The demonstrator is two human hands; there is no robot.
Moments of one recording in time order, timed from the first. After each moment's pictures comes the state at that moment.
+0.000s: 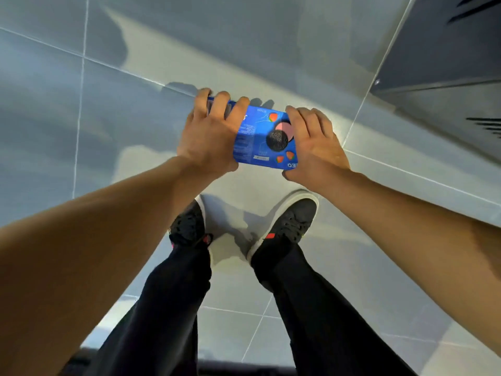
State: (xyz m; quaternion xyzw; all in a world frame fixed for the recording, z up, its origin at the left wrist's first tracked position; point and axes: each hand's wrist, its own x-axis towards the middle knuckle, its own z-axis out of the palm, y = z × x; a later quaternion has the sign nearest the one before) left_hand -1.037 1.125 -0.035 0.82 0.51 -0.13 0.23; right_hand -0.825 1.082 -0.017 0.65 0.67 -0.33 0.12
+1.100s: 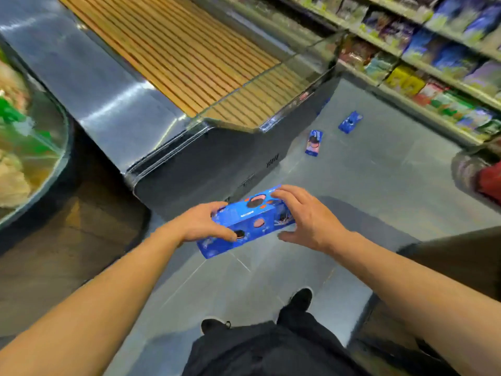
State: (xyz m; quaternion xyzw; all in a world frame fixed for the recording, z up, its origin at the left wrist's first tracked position) left_hand -0.846 1.053 0.717 0.83 0.15 -0.30 0.45; right_hand -0.755 0.796 0.710 0.88 0.43 -0.09 -0.21
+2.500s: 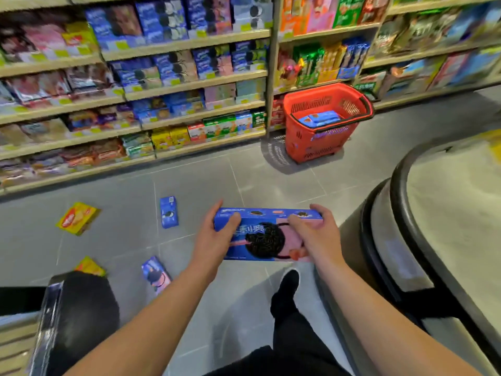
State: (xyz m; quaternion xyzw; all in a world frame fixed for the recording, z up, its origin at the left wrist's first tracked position) left_hand -0.184 0.465 0.731 0.70 -0.04 -0.32 0.64; right_hand -0.308 0.301 0.716 0.59 -0.50 0.17 -0.61
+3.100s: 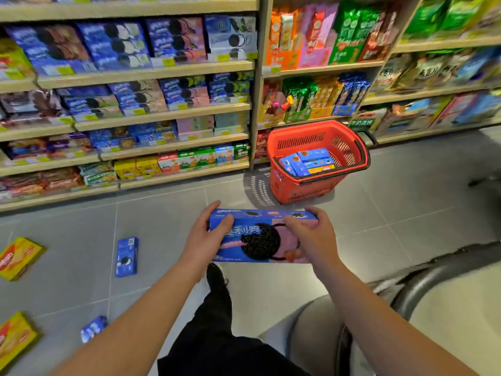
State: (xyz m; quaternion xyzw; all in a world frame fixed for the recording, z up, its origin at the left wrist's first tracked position) left_hand 0.014 0.149 0.731 0.71 -0.05 -0.33 0.63; right_hand -0.115 -0.028 0.731 0.62 -0.47 0.15 -0.61
